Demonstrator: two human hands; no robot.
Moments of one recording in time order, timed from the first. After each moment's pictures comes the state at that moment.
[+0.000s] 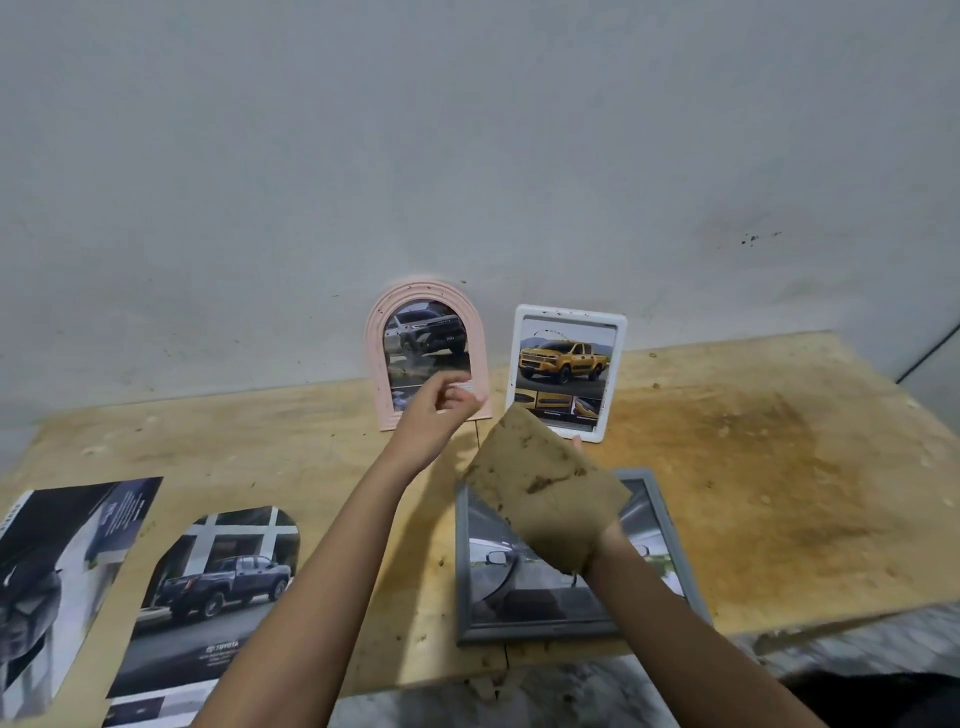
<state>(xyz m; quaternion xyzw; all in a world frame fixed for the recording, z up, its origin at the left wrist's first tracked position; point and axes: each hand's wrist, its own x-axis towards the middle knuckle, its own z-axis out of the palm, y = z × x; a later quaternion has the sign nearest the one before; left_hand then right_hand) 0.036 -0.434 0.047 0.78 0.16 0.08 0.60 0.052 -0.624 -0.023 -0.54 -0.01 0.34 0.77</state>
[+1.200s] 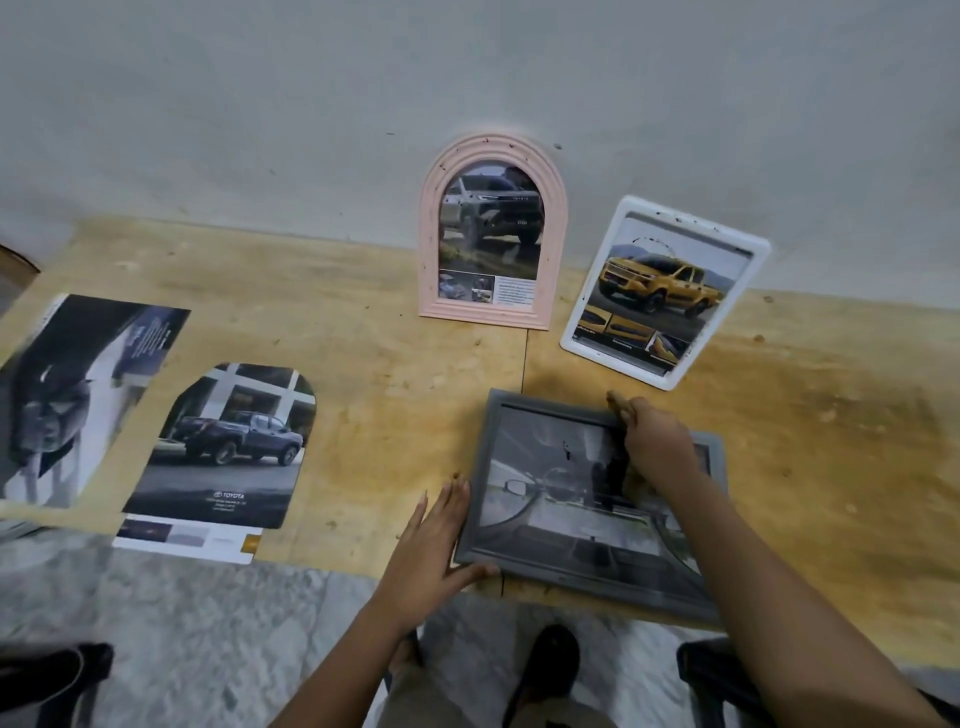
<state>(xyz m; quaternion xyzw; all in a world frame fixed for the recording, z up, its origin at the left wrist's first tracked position) -0.114 -0.482 -0.156 0.94 0.13 -0.05 0.31 0.154 -0.643 -0.105 -0.96 -0.19 0.16 0.11</state>
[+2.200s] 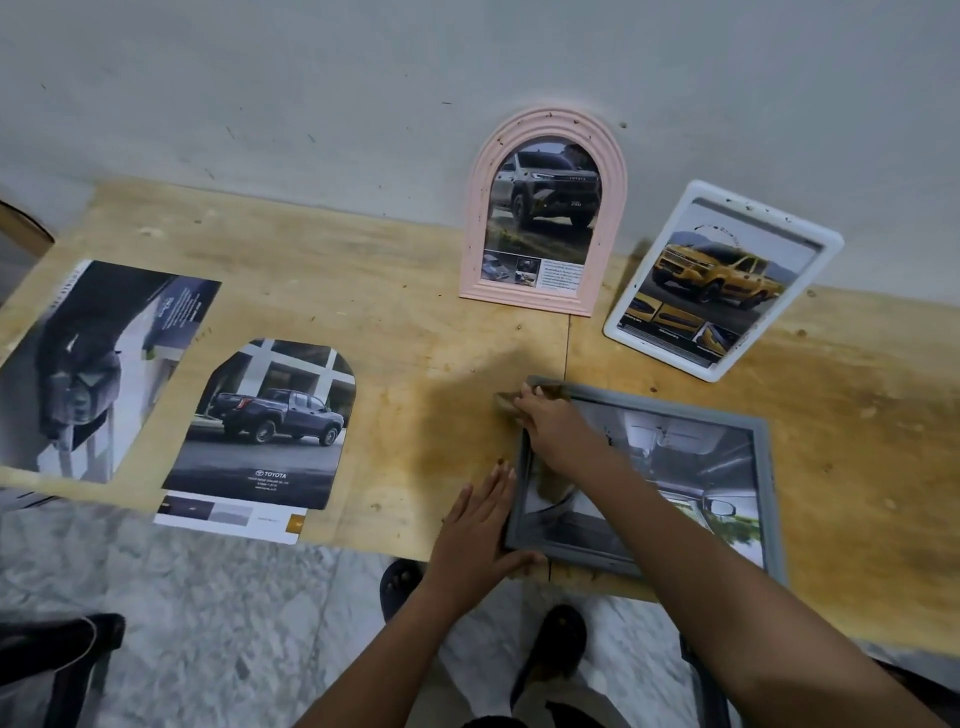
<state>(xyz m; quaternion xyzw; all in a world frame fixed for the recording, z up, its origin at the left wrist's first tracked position) -0.116 -0.480 -0.176 0.95 0.12 -0.03 0.29 0.066 -0.517 -0.101 -0.86 -0.39 0.30 0.10</state>
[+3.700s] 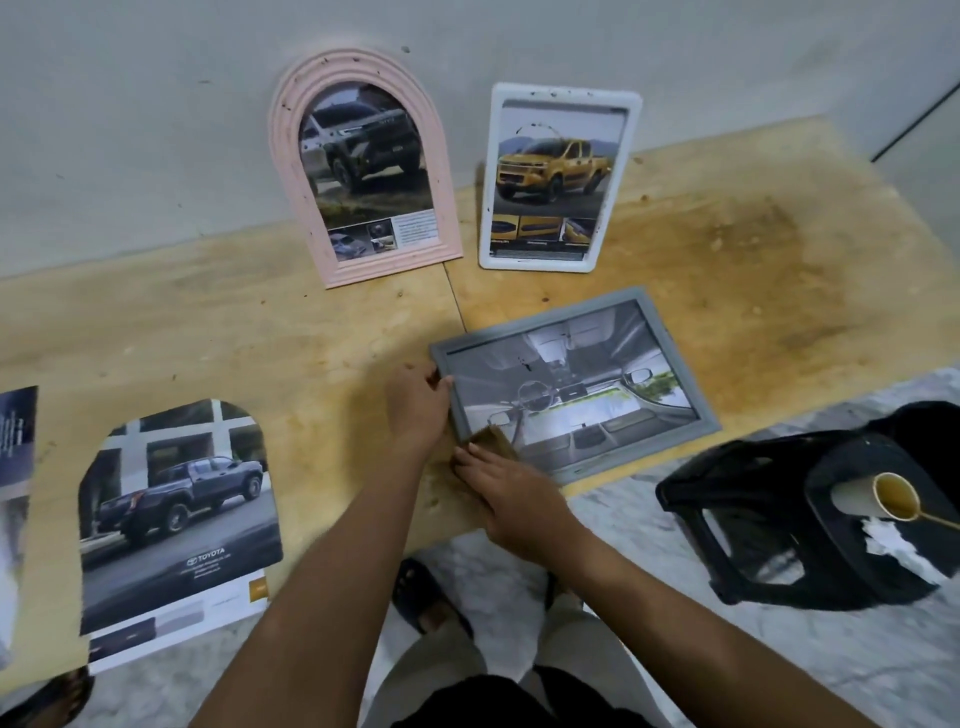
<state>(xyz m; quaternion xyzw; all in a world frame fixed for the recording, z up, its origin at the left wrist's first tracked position) -0.001 -0.430 -0.132 0.89 0.27 -0.02 0.38 -0.065 -0.590 -0.133 -0.89 -0.39 0.11 0.22</state>
